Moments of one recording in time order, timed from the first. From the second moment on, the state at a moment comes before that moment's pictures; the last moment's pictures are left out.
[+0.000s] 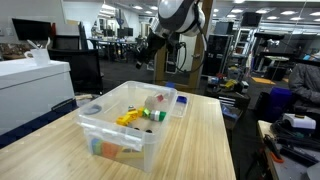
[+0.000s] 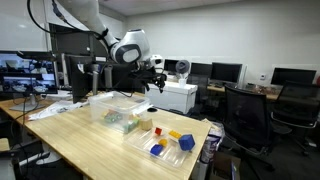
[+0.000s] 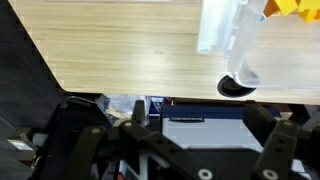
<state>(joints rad) -0.31 0.35 0.15 -2.00 0.14 2.83 -0.44</state>
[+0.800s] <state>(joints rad) -0.26 0.32 0.31 -2.21 0.14 2.90 -0.69</state>
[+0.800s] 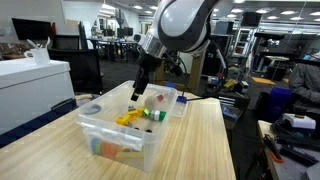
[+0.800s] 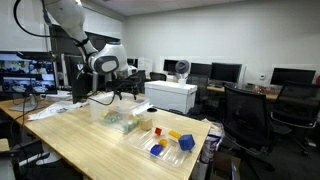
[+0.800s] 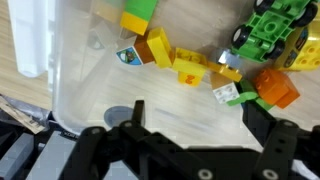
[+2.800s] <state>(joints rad) 0.07 0.63 0.08 -1.85 -0.38 2.54 -0.75</state>
